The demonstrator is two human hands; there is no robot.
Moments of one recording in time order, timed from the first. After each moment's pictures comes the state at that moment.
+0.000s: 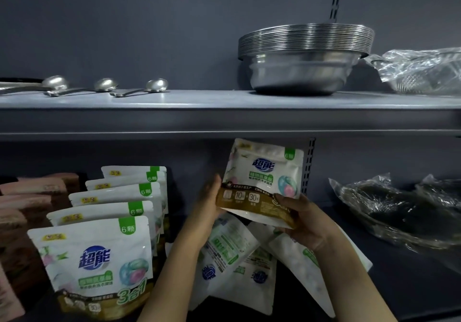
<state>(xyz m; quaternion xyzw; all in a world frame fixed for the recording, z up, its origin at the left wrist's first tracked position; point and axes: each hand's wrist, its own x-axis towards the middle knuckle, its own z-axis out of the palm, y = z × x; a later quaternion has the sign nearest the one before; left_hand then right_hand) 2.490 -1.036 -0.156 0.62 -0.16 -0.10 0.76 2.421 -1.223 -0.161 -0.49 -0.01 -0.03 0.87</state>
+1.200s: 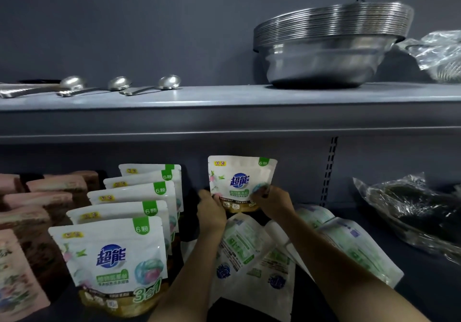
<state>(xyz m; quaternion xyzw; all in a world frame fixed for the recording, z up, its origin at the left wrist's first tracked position) 2.550 -1.045 -0.206 0.86 0.04 0.14 0.48 2.535 -1.190 -0.192 -0.90 0.17 -0.13 0.37</state>
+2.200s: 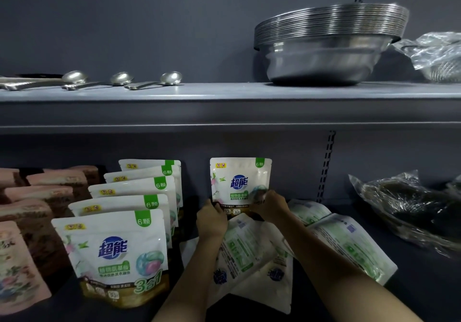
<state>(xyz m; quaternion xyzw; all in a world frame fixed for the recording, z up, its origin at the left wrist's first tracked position) 2.538 -1.042 -0.223 0.89 0.04 0.10 0.44 2.527 -1.184 -0.202 -0.91 0.20 -0.05 0.36</state>
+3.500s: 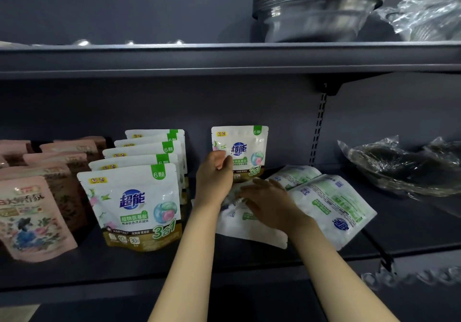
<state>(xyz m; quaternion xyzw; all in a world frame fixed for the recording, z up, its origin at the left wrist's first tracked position) 2.429 -1.010 -0.155 0.76 -0.09 0.09 0.64 2.408 -1.145 -0.213 -0.98 -0.13 -0.17 0.07</state>
